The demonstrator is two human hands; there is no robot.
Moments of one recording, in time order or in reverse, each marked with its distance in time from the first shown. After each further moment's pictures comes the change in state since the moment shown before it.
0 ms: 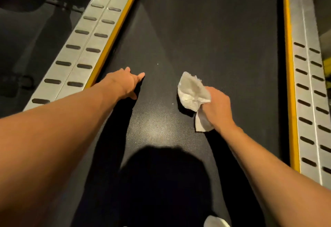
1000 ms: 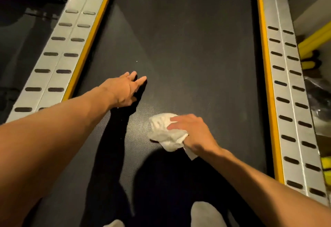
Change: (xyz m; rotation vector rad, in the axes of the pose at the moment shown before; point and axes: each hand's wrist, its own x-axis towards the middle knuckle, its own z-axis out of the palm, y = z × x) left_hand -0.024 0.048 0.001 0.003 0.144 0.220; right_hand -0.098 0.031 0.016 0.242 -0.154 -0.354
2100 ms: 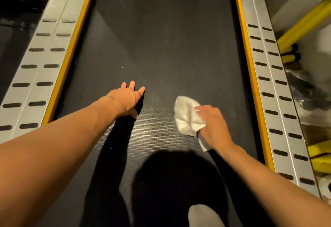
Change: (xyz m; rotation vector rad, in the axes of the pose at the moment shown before) left_hand 0.026 0.041 -0.003 0.051 -0.163 -0.007; right_hand -0.017 0.064 -0.024 -0.116 0.267 0.286
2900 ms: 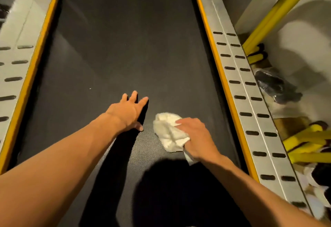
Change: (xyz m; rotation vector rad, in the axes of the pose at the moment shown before) left_hand 0.018 0.065 -0.034 -0.064 0.091 0.134; right_hand -0.007 0.019 -0.011 -0.024 0.039 -0.105
